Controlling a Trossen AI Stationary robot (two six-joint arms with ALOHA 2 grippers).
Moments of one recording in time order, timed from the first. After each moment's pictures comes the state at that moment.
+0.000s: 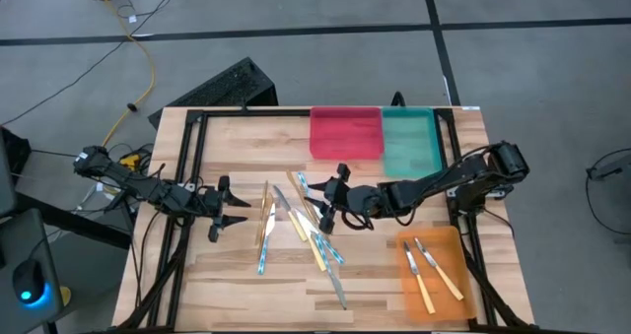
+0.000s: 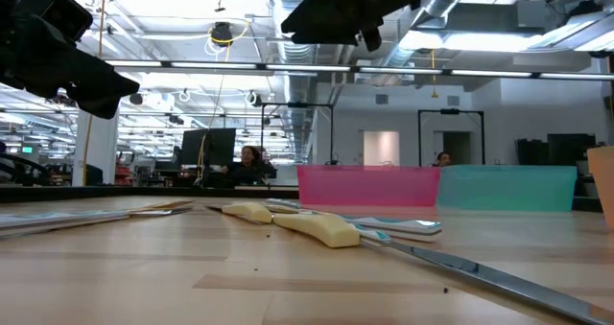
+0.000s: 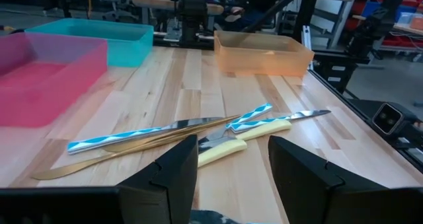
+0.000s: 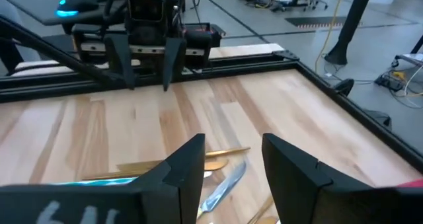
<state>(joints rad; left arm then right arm) -0.40 0.26 0.02 0.05 -0.33 -0.19 0.22 1.64 1.04 0.29 0.52 0.13</state>
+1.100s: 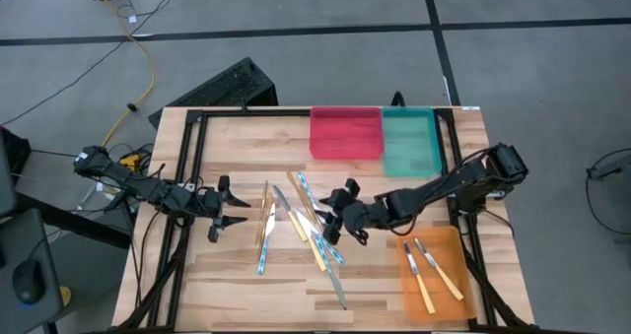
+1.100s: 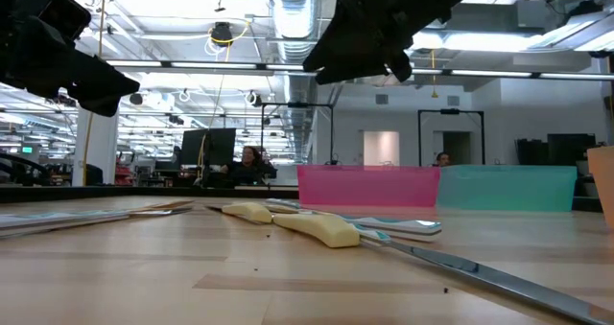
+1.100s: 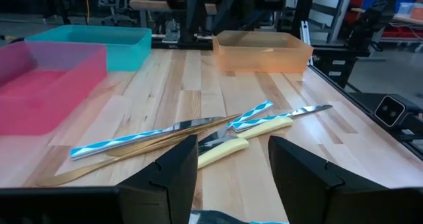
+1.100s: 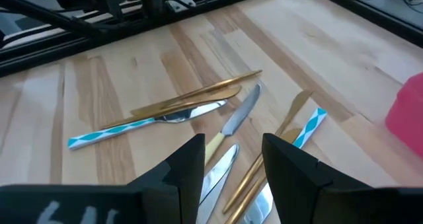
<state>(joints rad) -0.40 0.26 0.02 0.05 -0.32 -0.14 0.29 1.66 1.04 0.04 0.55 0.48</state>
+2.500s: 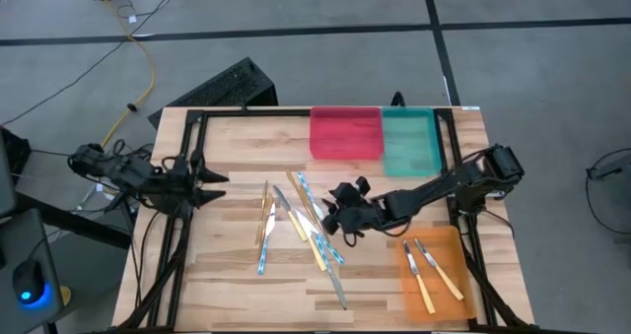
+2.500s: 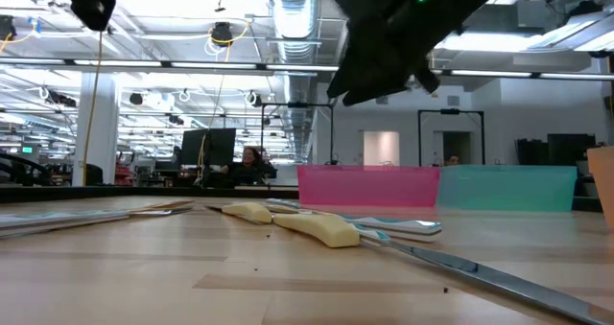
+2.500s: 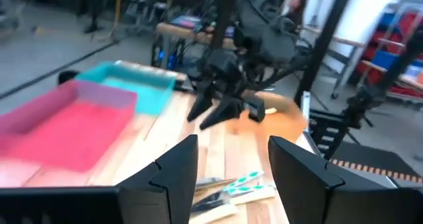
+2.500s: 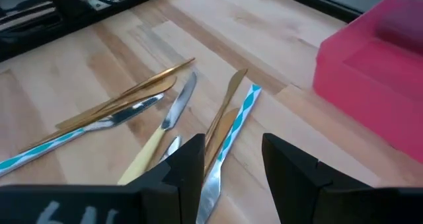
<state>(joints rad) -0.40 0.25 0.54 -0.42 -0.42 -0.29 0.28 1.70 1.05 -0.11 0.74 0.70</state>
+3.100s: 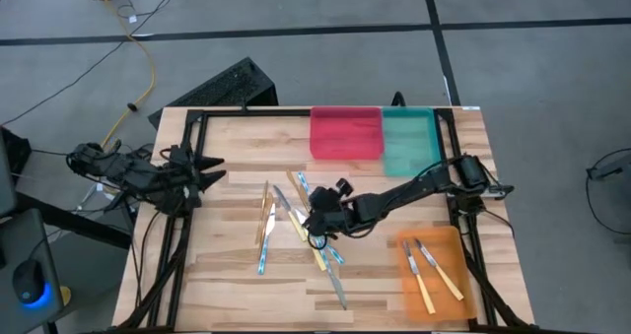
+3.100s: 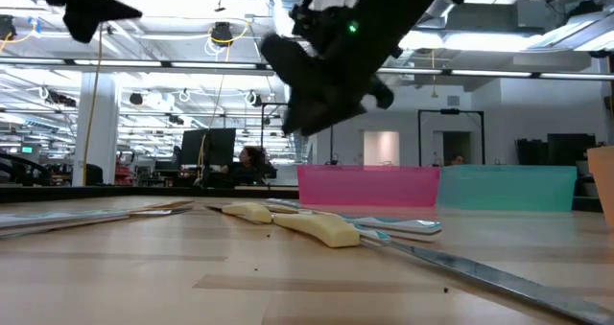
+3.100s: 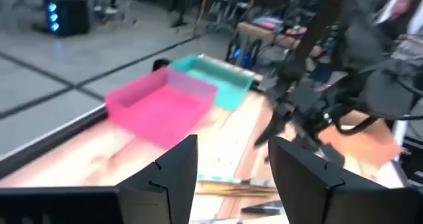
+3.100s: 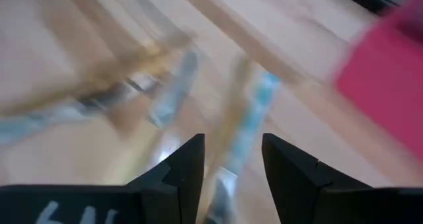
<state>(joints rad) -0.40 0.27 0.58 -0.59 -0.73 -0.43 0.23 1.95 1.37 -0.40 0.73 0.68</state>
